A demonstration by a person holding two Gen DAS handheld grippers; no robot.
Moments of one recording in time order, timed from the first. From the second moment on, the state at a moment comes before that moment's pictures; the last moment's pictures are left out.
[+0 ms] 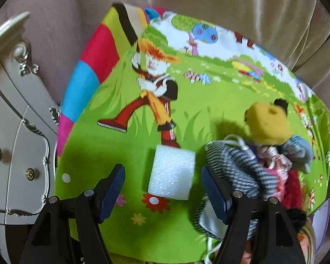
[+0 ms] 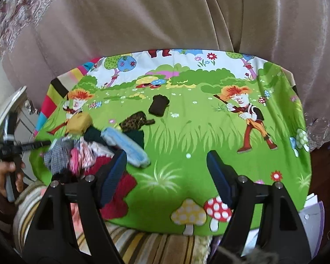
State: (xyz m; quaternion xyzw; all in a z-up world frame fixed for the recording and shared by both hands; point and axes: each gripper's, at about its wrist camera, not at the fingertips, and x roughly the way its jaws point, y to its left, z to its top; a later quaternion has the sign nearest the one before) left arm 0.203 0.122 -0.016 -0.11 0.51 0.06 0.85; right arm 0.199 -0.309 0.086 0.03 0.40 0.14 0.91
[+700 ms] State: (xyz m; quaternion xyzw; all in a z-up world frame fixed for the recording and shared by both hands) left arm 0.214 0.125 -0.044 -0.10 0.50 0.06 0.86; right arm 0.352 -0.252 0.018 0.04 0.47 0.16 0.87
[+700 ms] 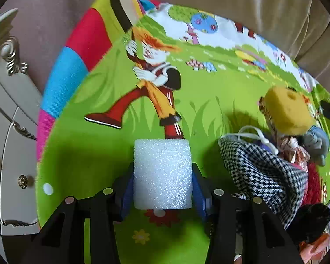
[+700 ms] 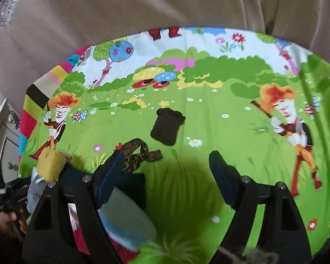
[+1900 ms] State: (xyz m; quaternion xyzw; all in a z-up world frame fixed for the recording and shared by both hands) left arm 0.162 0.091 0.027 -0.13 0.35 0.06 0.93; right arm 0.337 -0.246 0.019 0.03 0.43 0.17 0.88
